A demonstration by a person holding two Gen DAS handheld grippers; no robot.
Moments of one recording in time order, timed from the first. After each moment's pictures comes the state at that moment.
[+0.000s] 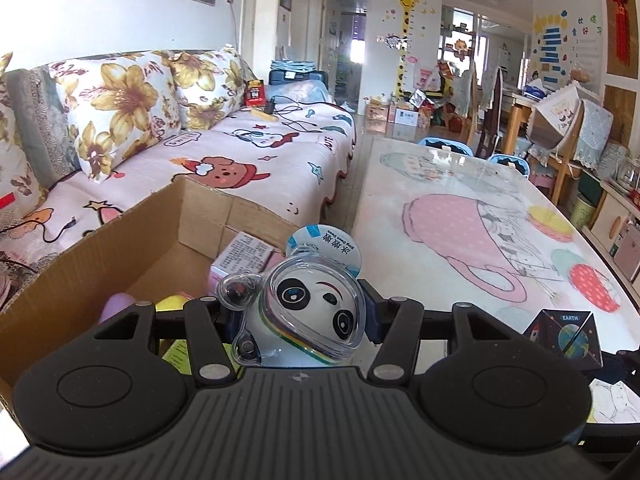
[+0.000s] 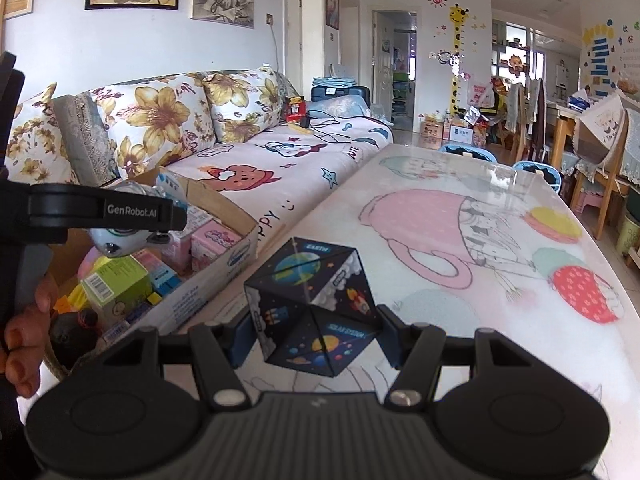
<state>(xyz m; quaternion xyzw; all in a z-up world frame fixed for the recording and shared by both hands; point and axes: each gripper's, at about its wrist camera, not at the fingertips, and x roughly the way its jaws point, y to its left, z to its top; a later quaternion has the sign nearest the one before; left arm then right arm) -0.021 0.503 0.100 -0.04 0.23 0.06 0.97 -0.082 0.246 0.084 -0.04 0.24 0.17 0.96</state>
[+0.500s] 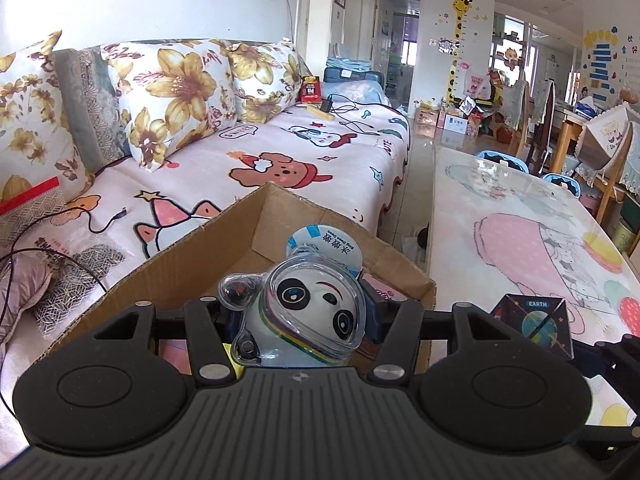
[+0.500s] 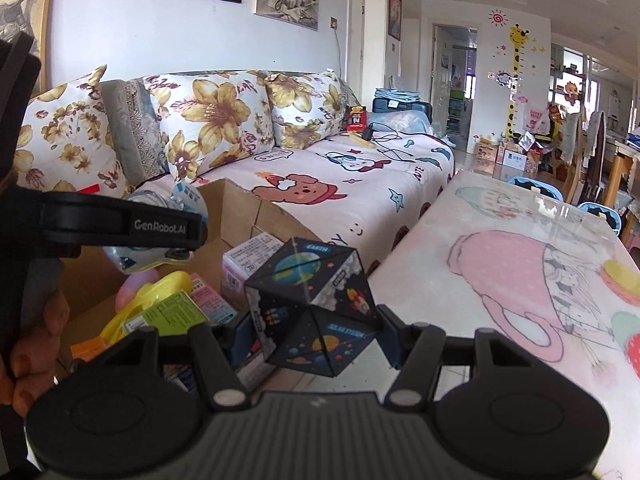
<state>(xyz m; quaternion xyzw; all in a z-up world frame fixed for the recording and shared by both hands) -0.027 0.538 0.110 -0.06 0.24 0.14 0.96 -0.040 0.327 0.088 -0.07 0.22 0.25 0.94</state>
